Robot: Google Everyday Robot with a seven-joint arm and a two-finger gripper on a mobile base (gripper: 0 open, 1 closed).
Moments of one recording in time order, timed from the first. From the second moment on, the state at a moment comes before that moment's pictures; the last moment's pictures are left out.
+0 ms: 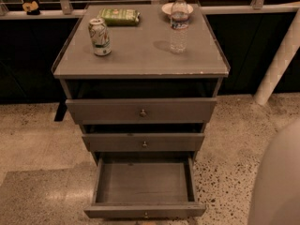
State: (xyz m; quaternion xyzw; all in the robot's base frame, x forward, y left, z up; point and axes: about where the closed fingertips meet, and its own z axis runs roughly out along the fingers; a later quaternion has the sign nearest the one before) arm 0.359 -0.421 0.524 -0.76 0.57 -0.30 0.13
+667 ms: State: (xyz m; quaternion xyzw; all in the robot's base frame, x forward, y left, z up) arm 0.425 -0.380 0.601 -0.87 0.36 -0.33 0.12
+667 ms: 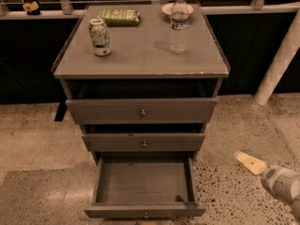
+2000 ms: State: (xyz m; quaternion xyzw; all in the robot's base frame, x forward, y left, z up) arm 0.492 -0.350 0.597 -0.89 0.24 -0.35 0.13
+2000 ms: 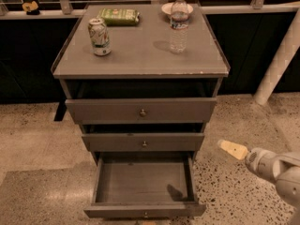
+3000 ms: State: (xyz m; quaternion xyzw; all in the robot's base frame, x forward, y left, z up) arm 0.558 -0.329 0.529 -0.90 0.24 -0.34 0.15
